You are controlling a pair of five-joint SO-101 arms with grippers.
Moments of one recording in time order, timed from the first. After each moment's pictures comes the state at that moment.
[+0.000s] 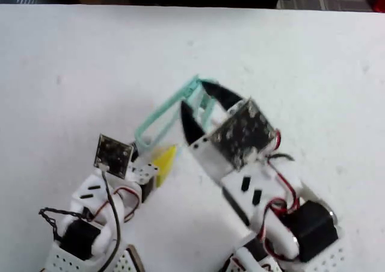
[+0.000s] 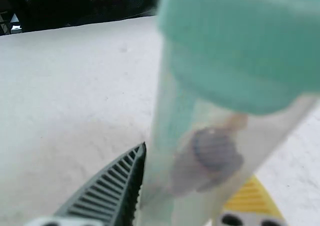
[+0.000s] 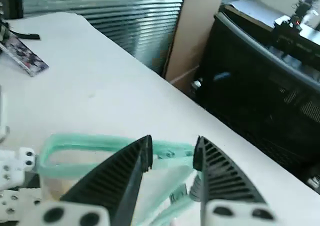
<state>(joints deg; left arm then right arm) 19.6 -104.6 85.6 52.9 6.9 -34.5 -60.0 20.6 63.3 18.8</state>
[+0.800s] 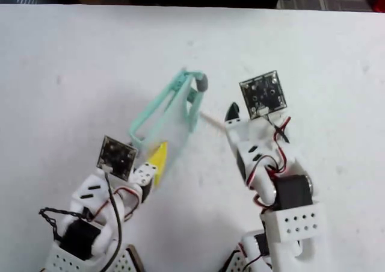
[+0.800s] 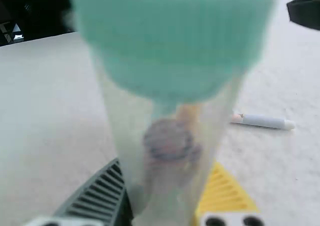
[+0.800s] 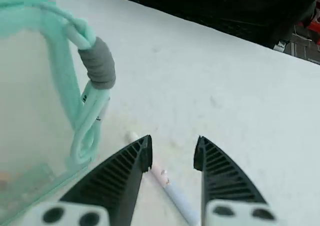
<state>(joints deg) 19.6 -104.6 85.6 52.9 3.4 -14.0 -60.5 49.2 50.8 12.6</state>
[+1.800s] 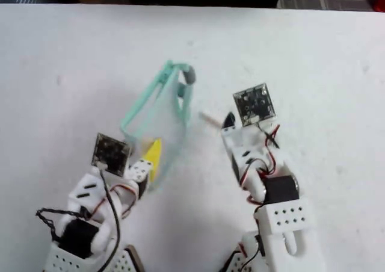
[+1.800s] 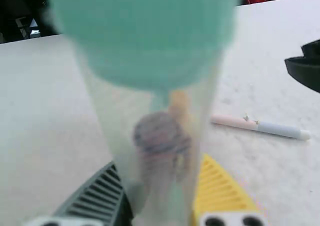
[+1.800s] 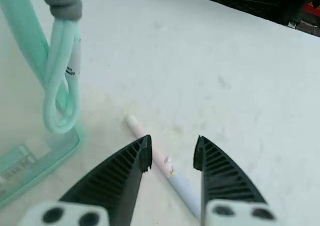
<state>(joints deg) 16.0 -104.0 85.9 51.6 3.6 -13.6 -60.4 62.5 40.1 12.6</state>
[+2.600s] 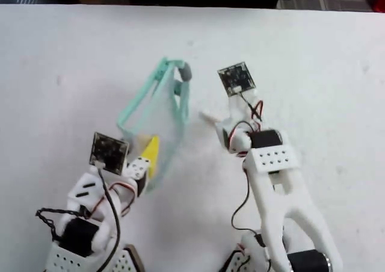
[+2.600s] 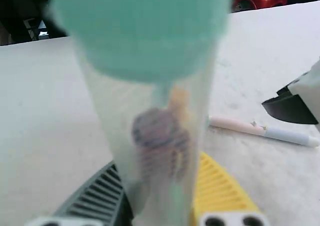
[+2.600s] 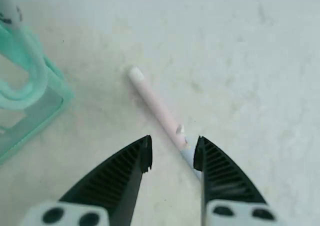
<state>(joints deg) 14.1 -104.0 86.2 50.2 3.6 -13.6 -26.6 47.3 42.9 13.9</state>
